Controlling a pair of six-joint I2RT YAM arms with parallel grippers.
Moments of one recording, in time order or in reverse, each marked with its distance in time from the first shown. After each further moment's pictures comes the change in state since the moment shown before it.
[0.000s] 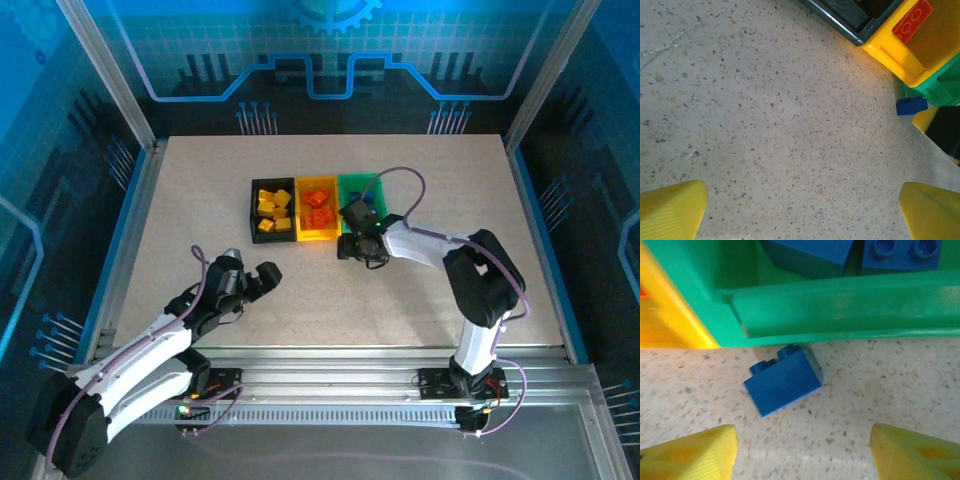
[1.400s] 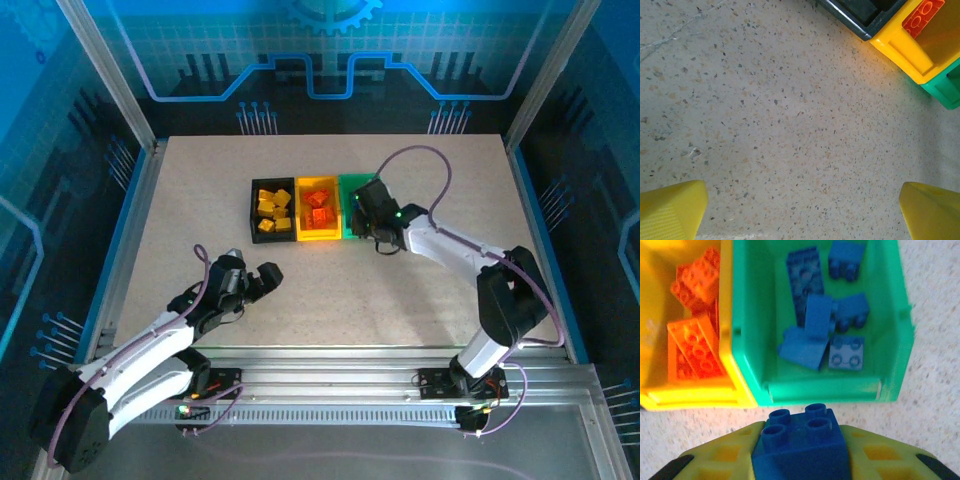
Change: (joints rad) left arm 0.000 0.032 0.000 0.012 0.005 0.000; right arm -0.063 -0.167 0.069 -0.009 0.087 -0.051
